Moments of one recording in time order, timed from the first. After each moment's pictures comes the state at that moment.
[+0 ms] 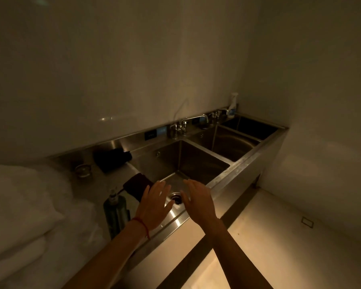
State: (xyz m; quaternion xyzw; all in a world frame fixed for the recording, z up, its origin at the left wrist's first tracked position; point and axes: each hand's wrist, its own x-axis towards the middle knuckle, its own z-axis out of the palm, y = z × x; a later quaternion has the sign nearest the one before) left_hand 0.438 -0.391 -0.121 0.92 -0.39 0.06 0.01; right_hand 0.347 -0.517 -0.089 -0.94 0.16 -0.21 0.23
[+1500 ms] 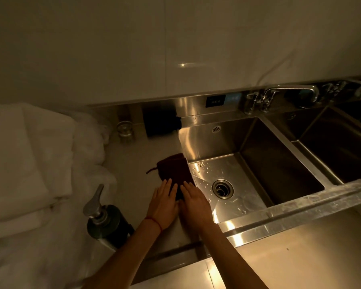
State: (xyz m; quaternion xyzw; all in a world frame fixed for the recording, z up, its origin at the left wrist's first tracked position) left_hand 0.562 -0.432 -0.232 0.98 -0.11 -0.10 0.10; right_hand 0.552 -0.556 -0.231 -0.98 -0.10 0.02 0.18
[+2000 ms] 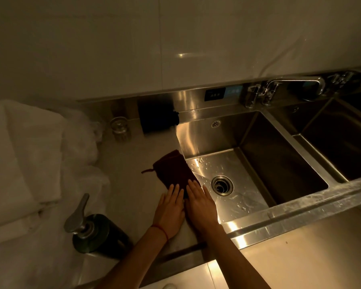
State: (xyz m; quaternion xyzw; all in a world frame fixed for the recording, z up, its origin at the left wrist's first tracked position) left_hand 0.559 -0.455 -0.248 0.98 -0.14 -0.14 0.09; right_hand 0.566 -0.578 -0.254 -0.99 -0.13 0.00 0.09
